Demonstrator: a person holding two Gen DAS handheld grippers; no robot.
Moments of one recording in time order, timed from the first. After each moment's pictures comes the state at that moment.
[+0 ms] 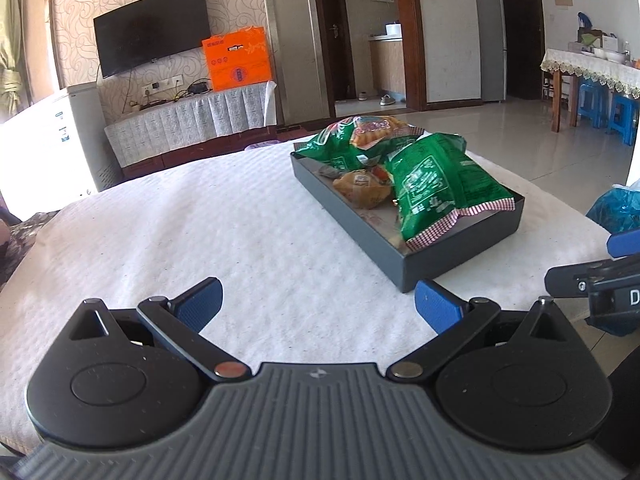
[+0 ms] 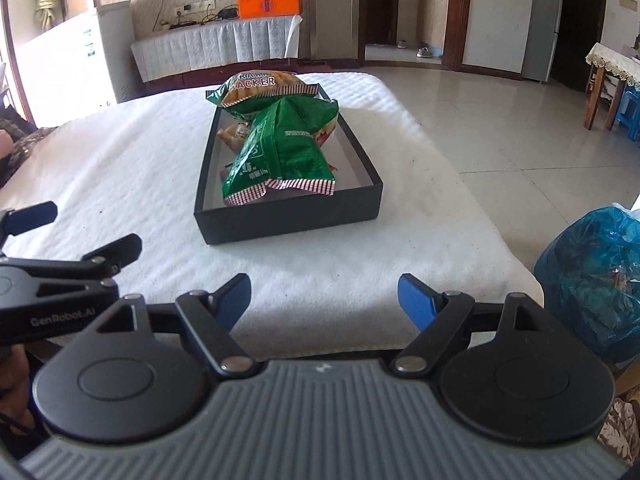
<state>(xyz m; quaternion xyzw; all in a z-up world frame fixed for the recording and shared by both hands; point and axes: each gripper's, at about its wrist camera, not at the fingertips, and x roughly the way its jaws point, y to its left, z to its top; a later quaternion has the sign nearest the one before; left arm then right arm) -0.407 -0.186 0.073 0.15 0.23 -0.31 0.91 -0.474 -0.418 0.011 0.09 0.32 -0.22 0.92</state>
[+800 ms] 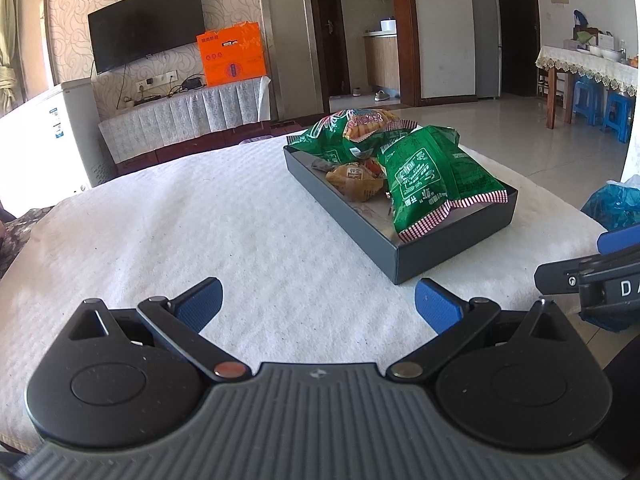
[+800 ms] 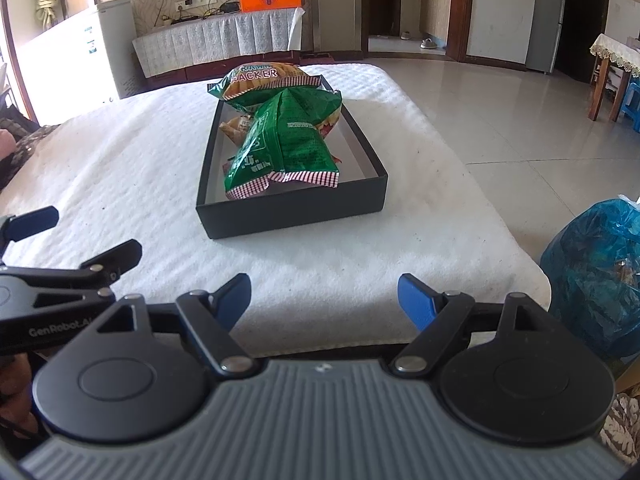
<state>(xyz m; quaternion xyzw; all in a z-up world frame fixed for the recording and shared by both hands) -0.414 -0.184 0.069 0.15 0.24 -0.32 0.90 -0.471 -0.420 0.008 0.09 0.33 -0.21 0.91</state>
